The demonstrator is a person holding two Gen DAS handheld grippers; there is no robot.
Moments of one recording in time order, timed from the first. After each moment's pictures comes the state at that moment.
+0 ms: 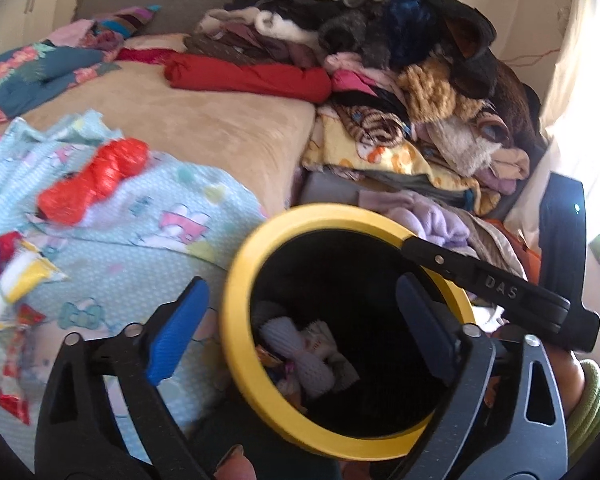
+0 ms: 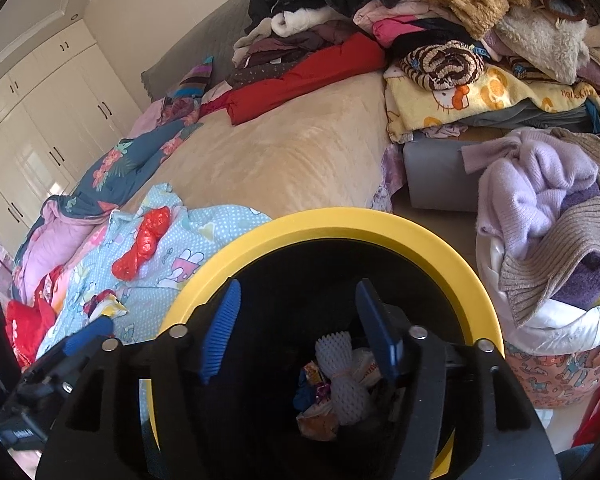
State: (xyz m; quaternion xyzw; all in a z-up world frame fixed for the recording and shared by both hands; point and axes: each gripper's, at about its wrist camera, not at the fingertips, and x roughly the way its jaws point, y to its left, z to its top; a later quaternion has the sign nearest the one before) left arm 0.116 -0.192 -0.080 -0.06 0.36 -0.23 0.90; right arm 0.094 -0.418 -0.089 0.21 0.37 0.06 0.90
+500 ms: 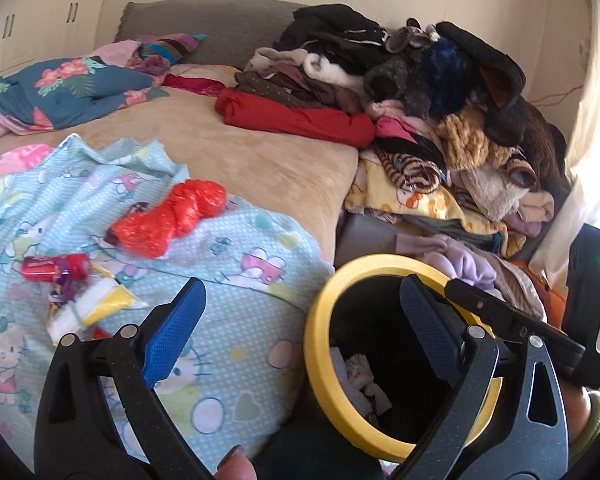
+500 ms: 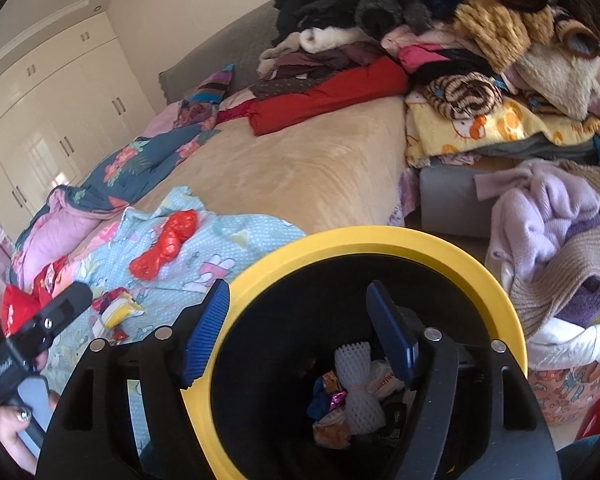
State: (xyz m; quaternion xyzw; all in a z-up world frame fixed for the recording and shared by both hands) left arm 0.118 -0.132 -0.051 -0.08 0.31 -0.16 0.93; right arm 0.086 -0.376 -0.064 0.17 0.35 0.07 0.92
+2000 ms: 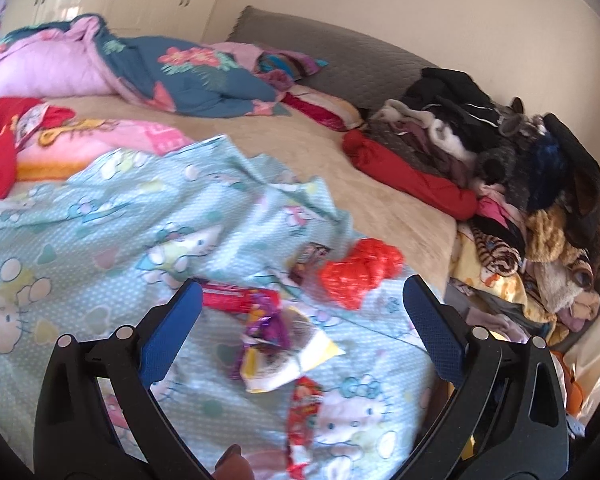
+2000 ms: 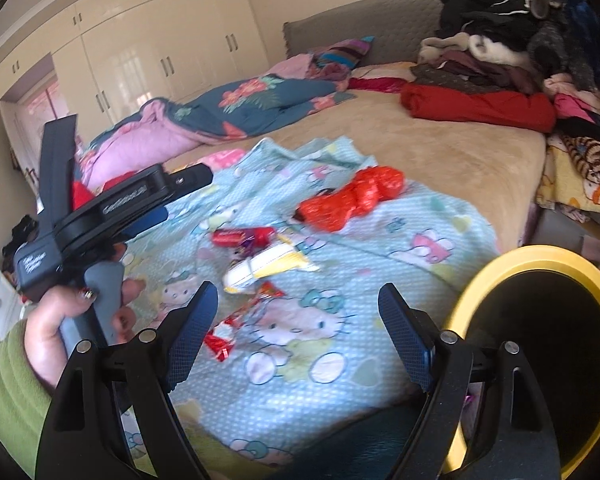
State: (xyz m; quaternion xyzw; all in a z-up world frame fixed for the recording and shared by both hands) left arm 0.132 0.053 -0.047 -0.18 0.29 0.00 0.94; right arm 0.075 -0.168 -0.037 0.05 0.35 0.25 0.90
